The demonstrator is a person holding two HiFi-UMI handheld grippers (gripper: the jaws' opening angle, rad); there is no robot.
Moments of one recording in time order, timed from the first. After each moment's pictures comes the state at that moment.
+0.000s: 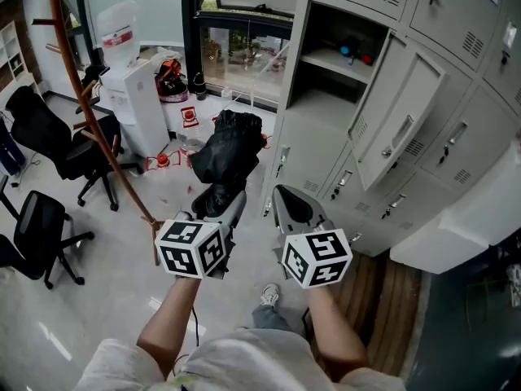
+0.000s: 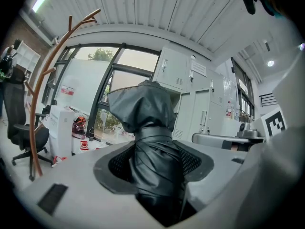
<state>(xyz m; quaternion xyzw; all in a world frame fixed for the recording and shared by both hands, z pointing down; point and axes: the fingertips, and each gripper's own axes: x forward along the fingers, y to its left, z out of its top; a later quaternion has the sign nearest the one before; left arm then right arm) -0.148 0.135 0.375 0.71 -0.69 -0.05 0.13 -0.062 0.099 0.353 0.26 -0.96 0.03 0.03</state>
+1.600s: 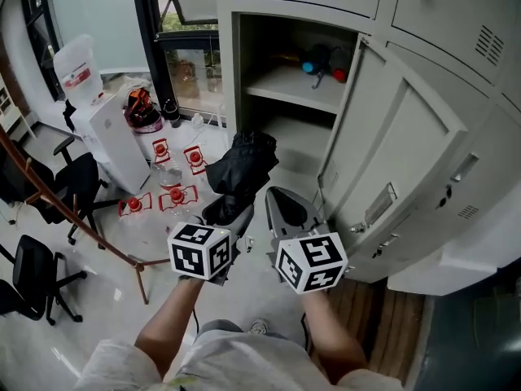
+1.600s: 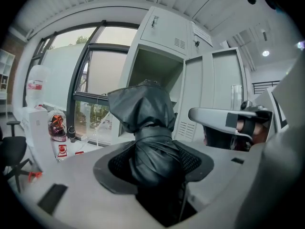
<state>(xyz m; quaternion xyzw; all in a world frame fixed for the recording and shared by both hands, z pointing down) -0.097 -0.141 0.399 0.75 -0.64 0.04 0.15 -0.036 -0.155 0.337 0.28 -0.96 0.05 -0.02</state>
